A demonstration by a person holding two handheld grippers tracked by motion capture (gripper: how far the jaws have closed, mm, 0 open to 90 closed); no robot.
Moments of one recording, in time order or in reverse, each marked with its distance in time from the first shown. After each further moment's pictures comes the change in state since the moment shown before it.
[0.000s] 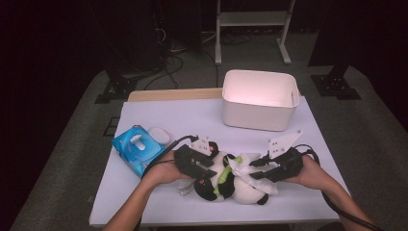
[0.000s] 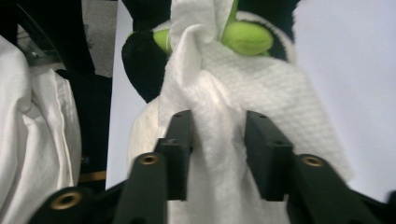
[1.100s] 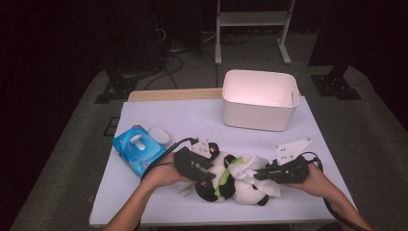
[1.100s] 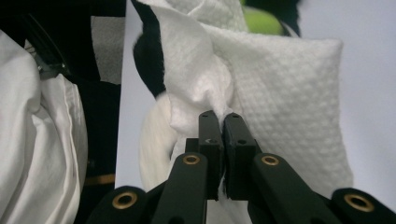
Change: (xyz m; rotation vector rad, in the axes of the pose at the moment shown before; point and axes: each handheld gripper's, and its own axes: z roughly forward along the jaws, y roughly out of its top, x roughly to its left) left arm -0.004 -0.002 0.002 0.017 0.002 0.006; right arm 0.011 -0.013 -0.003 -0.062 -0.003 -0.020
